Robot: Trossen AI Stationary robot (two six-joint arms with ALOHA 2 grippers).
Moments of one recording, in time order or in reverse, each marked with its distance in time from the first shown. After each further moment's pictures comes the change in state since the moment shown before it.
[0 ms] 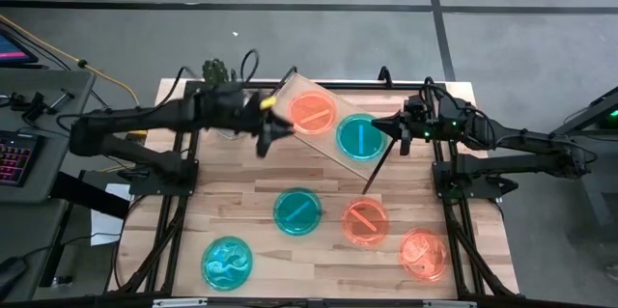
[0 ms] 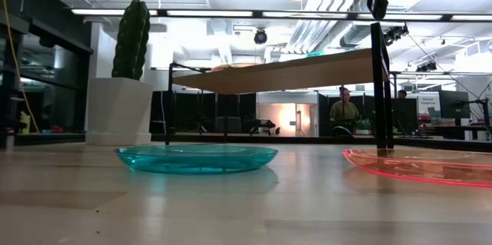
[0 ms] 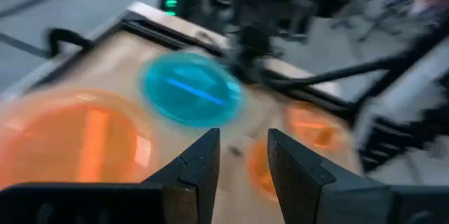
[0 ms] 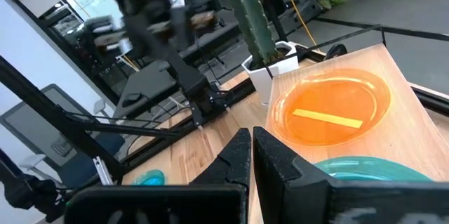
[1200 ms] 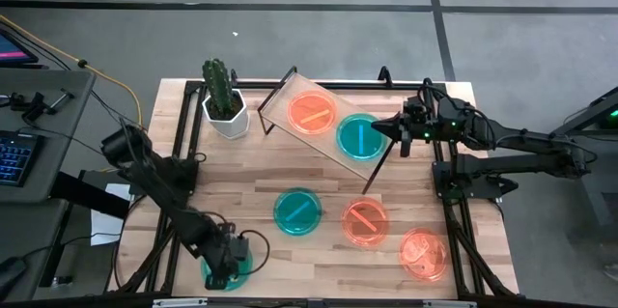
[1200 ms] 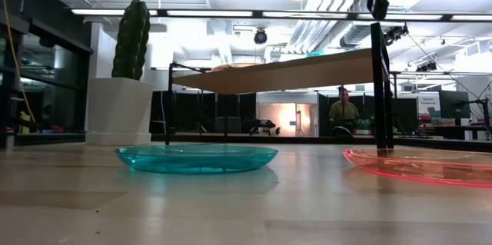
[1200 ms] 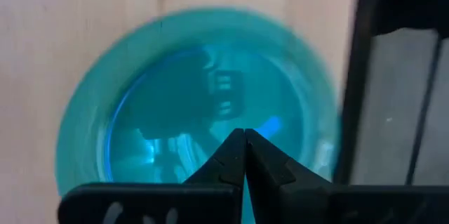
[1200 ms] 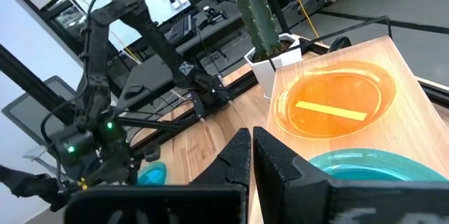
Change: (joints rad) left arm -1.011 0.474 -0.199 -0.188 -0.016 -0.591; right arm 0.000 0.000 0.000 -0.020 -0.021 -0.005
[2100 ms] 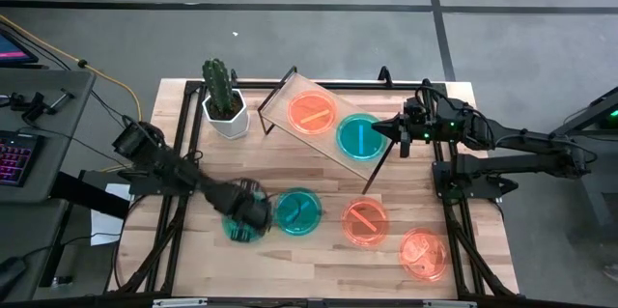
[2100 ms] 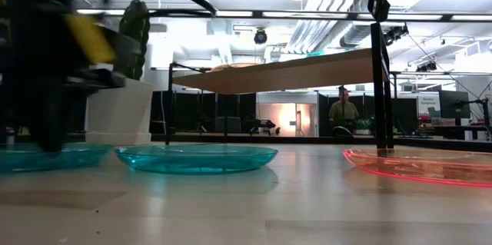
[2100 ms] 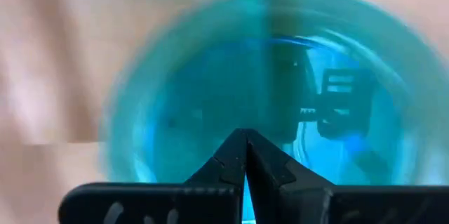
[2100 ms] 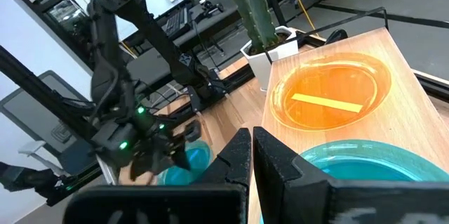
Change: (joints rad) left arm 0.383 0.036 -0.003 -0.225 -0.198 0.553; right arm 0.000 0.000 0.000 -0.027 -0.002 -0.002
